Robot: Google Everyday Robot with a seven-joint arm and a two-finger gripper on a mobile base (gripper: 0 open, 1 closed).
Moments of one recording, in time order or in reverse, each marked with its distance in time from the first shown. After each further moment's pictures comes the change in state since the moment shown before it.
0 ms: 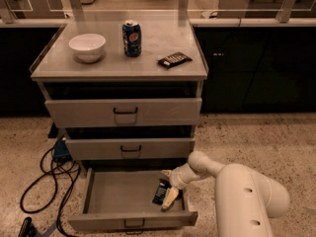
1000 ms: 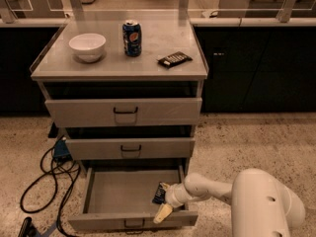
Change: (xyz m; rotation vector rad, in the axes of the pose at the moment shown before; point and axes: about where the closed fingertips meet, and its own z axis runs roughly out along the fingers) arm 0.011 0.049 0.037 0.146 -0.003 0.145
